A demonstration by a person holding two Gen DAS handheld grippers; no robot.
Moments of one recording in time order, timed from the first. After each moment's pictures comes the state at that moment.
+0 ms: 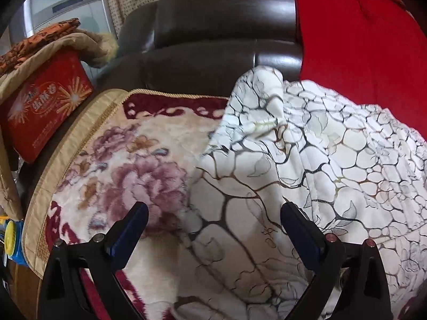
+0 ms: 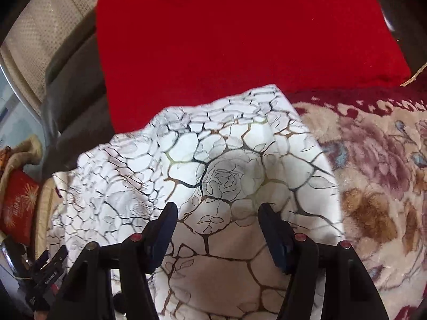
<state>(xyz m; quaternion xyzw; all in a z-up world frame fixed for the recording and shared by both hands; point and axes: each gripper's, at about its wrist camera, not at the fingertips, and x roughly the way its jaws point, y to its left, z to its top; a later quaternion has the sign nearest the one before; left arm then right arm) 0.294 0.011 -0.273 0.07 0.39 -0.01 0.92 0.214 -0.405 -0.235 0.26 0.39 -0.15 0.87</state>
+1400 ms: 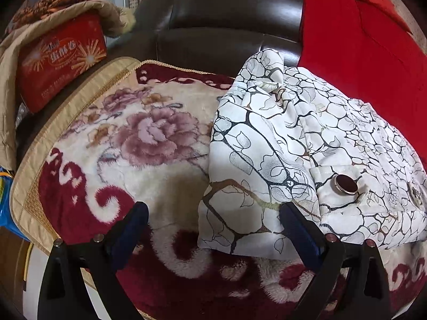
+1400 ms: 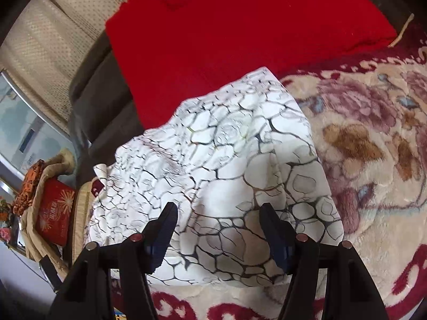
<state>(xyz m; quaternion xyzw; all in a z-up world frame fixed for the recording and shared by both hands) 0.225 0.048 -0.287 0.00 0.42 -0.03 0.91 0.147 -0.380 -0.219 0.33 0.35 -0.10 0.87</state>
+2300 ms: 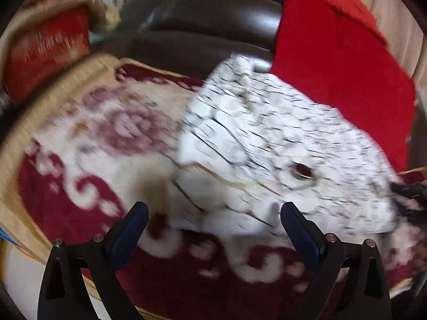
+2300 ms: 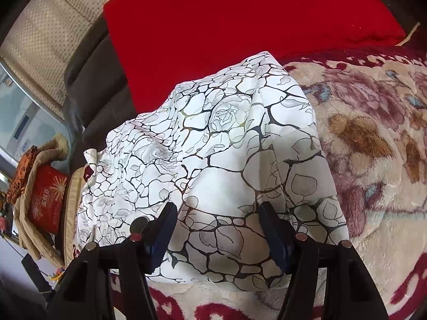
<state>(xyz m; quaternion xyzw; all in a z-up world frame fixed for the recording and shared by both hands) 0.199 0.053 -0.284 -0.08 0.42 -0.13 0.90 0.163 -0.382 -0.243 0.32 0.40 -0.09 0.85</state>
